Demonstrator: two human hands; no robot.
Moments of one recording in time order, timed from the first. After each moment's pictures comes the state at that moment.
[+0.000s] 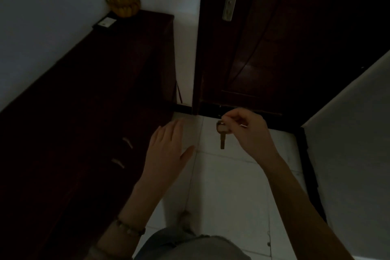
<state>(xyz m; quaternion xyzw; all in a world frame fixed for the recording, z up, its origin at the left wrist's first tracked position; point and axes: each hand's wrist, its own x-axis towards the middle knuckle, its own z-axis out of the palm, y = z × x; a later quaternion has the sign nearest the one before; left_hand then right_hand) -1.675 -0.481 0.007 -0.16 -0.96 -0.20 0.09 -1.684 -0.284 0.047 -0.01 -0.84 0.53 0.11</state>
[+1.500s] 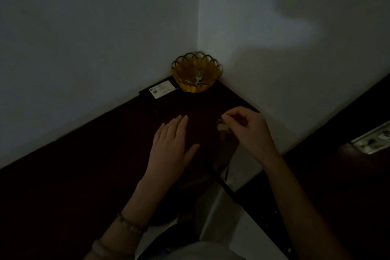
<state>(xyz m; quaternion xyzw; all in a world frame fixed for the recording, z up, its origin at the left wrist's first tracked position) -2.232 -0.524 0.026 0.16 -0.97 -0.13 0.12 -2.364 -0.376 0.048 0.29 -0.80 0.53 -0.07</state>
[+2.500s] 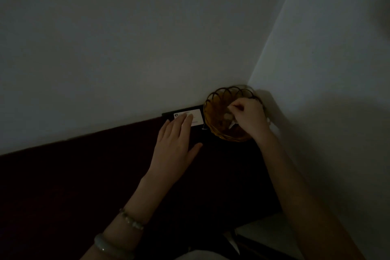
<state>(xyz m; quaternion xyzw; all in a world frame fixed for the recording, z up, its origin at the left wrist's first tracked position) -2.354 -0.611 0.026 0.33 -0.93 -0.11 0.14 -2.573 -0.569 0.018 0.40 -0.83 0.36 -0.17</state>
